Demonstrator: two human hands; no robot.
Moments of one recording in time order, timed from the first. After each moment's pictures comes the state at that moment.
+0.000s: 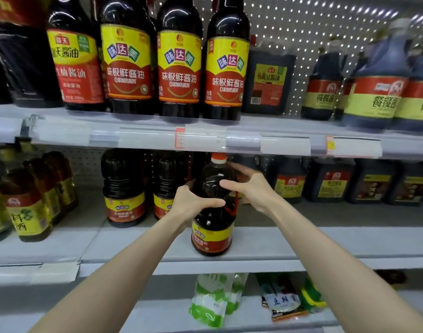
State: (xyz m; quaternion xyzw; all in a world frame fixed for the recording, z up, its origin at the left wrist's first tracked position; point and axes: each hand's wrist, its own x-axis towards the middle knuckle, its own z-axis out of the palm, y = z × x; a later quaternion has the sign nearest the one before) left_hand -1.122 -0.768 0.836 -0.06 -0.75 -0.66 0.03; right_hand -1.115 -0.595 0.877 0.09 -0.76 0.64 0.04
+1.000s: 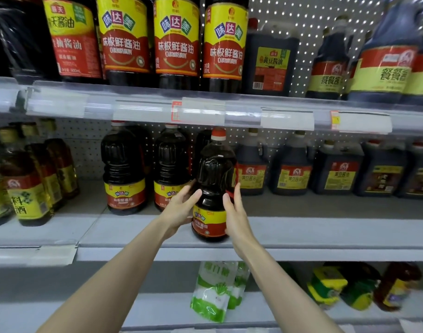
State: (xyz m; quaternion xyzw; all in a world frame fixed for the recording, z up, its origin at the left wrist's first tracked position) left_hand -1.131 -0.782 0.764 -0.09 -0.70 -0.70 -0.06; right_hand -1.096 -0.634 0.756 -0.01 -0.72 0.69 0.06
